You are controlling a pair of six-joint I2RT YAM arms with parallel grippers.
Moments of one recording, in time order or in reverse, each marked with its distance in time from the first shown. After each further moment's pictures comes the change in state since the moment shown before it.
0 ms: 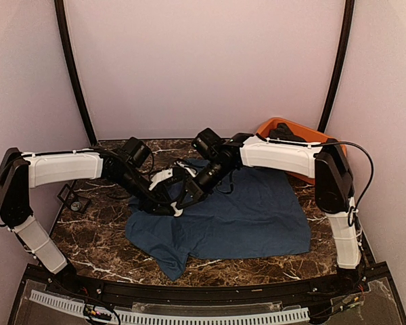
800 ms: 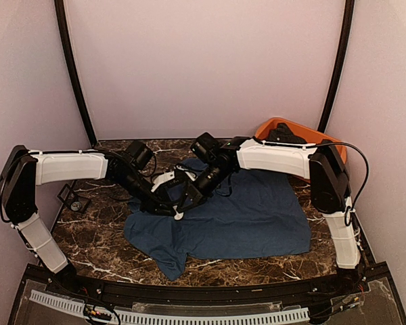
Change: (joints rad) left arm 0.004 0.050 0.005 0.005 0.020 -0.024; right arm 0.000 0.033 0.003 -0.005 -0.001 0.002
